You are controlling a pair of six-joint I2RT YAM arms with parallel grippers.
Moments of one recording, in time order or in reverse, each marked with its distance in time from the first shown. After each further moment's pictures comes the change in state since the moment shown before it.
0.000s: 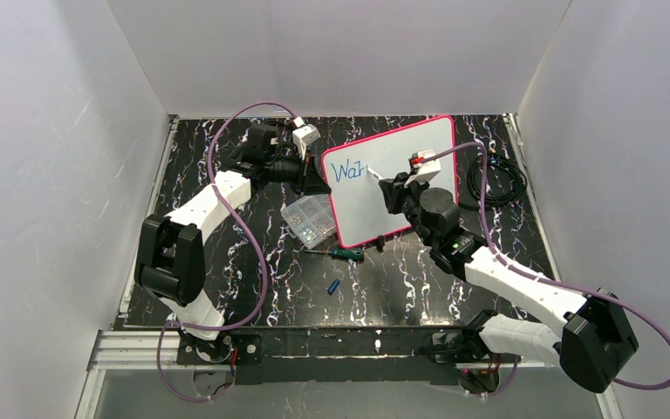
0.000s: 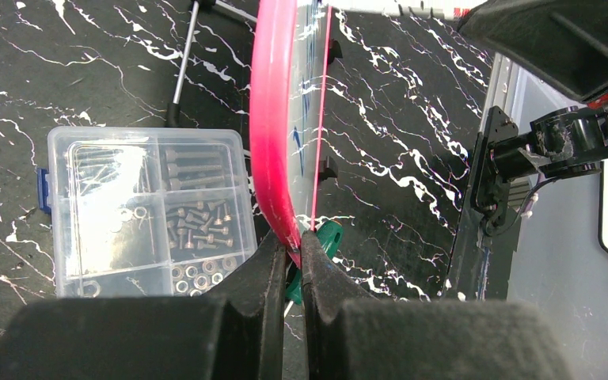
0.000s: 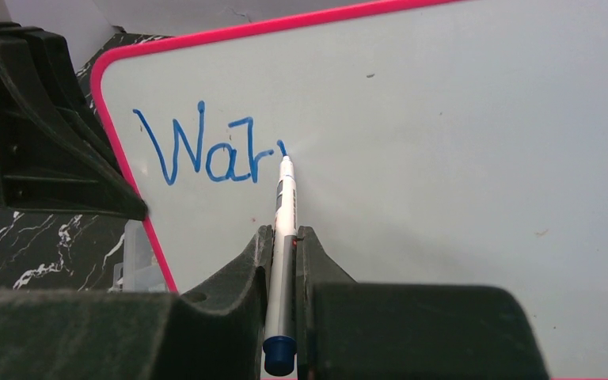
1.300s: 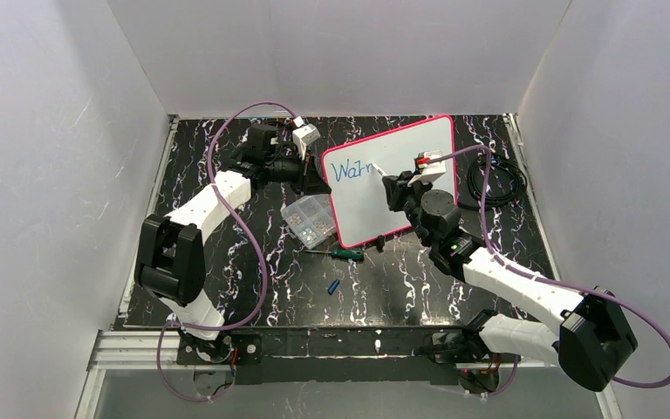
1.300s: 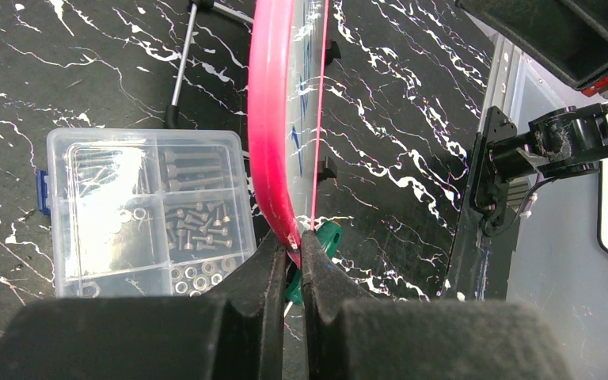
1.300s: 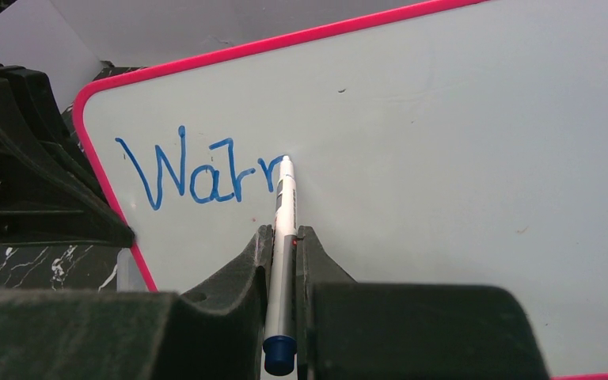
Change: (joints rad) left arm 0.000 0.000 0.001 0.001 0.003 0.000; right arm -0.001 0.003 -0.035 0.077 0.067 0.026
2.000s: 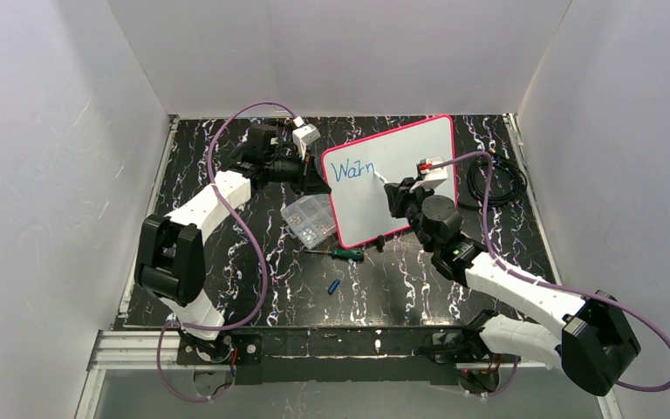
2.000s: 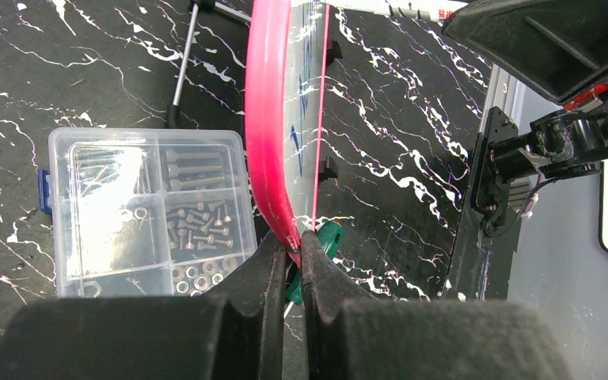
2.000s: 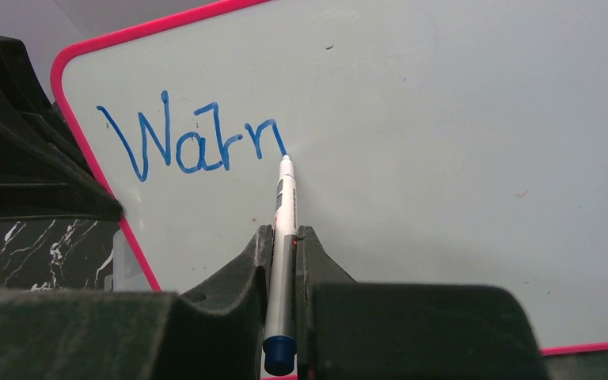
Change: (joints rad) left arm 0.000 0.000 0.000 0.000 -0.003 0.000; right arm 0.000 -0.030 -0.050 -0.023 0.000 0.037
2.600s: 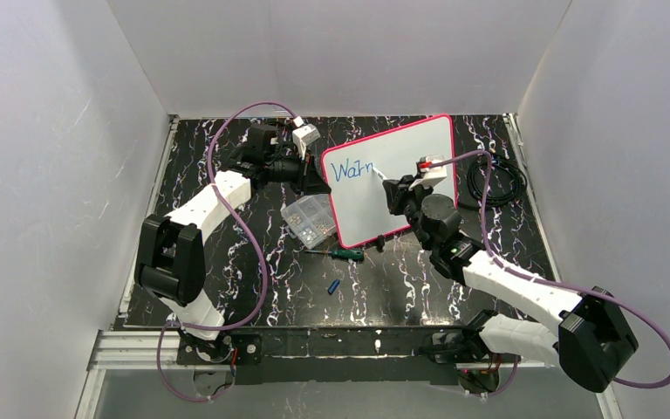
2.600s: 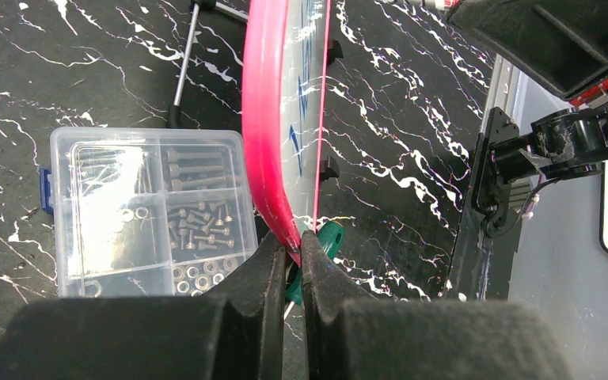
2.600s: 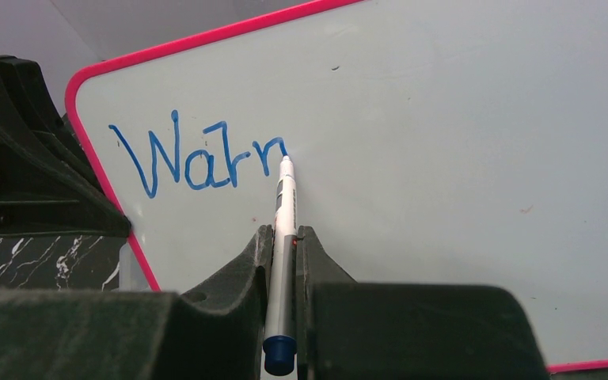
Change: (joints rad) left arm 0.000 0.000 0.000 0.000 -0.002 0.000; right arm 0.000 0.021 0.006 0.049 0.004 -0.004
